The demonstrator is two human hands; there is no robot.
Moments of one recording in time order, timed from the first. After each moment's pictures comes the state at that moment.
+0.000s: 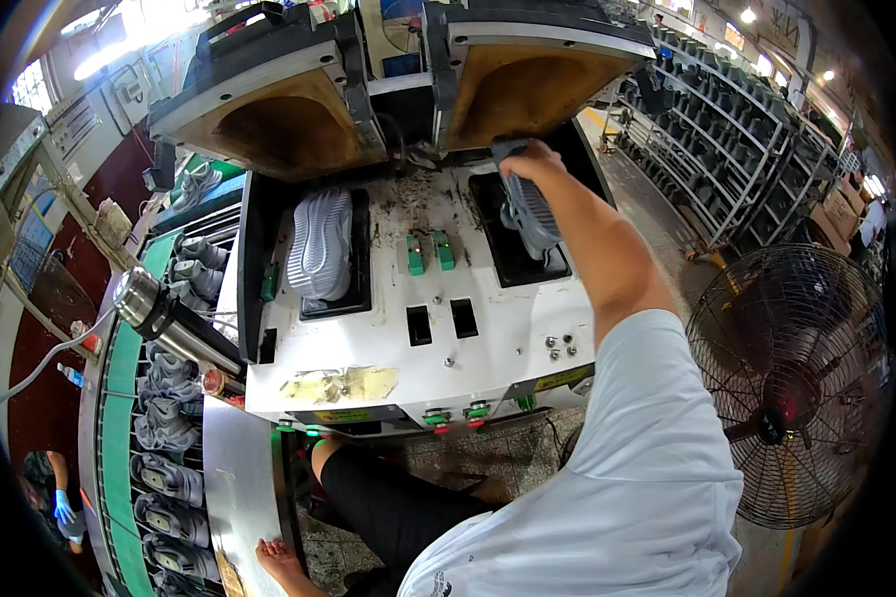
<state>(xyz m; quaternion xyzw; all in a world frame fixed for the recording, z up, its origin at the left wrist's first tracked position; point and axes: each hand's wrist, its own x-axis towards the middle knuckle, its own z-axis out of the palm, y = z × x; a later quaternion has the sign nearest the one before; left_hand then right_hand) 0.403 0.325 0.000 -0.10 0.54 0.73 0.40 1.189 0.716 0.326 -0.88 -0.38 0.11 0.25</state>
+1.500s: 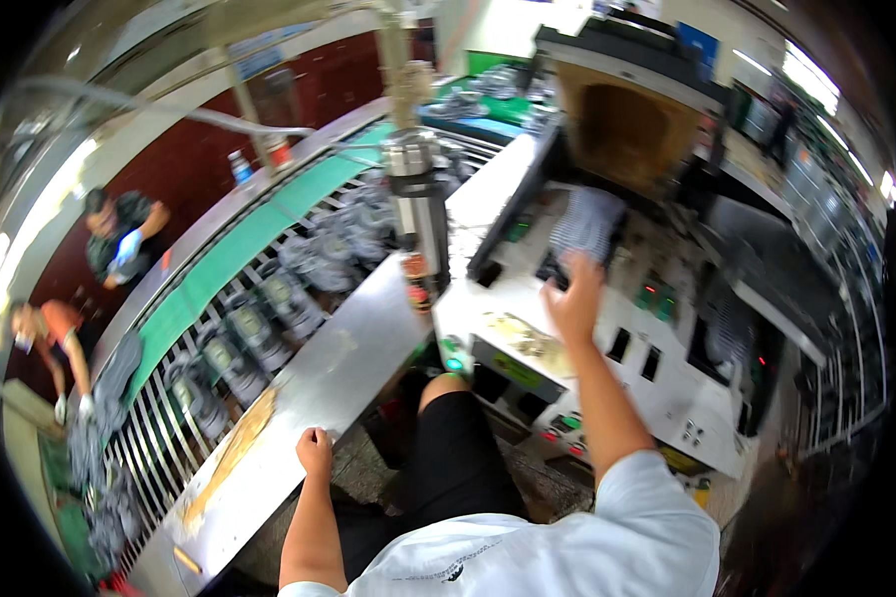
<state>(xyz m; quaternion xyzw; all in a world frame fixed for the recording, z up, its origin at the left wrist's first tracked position) 0.419 0.274 0.038 0.27 0.87 0.41 0.05 0.799 0.622 0.227 -0.46 -0.72 -0.10 0.51</state>
